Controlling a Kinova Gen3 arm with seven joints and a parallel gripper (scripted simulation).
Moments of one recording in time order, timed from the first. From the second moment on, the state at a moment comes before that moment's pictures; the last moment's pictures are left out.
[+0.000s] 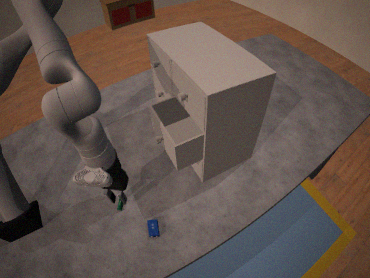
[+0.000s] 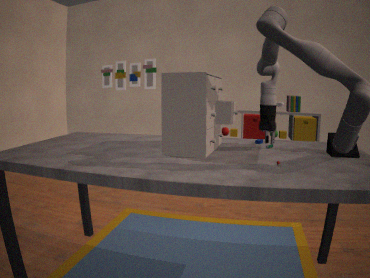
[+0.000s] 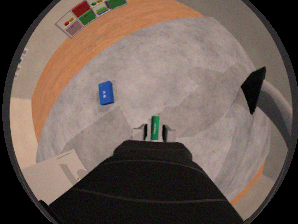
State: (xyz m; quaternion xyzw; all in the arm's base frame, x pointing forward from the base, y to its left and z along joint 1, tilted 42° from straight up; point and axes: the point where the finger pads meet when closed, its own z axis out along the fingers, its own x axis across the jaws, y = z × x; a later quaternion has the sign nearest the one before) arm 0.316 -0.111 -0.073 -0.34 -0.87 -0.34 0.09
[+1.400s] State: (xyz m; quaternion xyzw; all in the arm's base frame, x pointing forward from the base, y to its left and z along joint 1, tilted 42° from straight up) arm 0.318 -0.097 -0.089 -0.34 -0.87 -0.34 0.09
